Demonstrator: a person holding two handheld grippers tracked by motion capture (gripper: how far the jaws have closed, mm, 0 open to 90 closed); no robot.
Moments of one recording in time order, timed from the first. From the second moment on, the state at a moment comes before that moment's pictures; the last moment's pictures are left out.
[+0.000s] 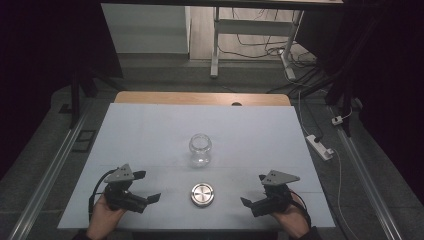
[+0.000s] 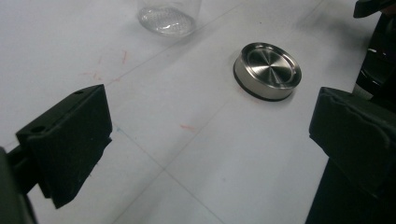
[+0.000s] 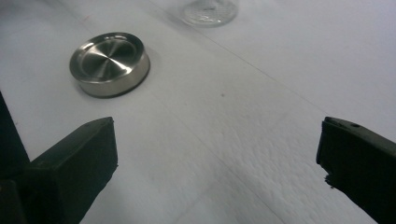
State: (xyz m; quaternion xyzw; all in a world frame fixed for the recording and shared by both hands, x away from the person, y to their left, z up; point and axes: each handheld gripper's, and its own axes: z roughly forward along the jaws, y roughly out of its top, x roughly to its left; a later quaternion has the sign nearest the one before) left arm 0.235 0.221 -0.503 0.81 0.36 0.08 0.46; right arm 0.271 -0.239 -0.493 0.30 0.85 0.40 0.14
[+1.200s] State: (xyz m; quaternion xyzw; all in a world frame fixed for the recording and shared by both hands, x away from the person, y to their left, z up) left arm 0.183 0.277 -0.522 0.79 0.44 0.11 0.41; right arm 0.243 -0.305 -0.496 0.39 0.82 0.39 0.16
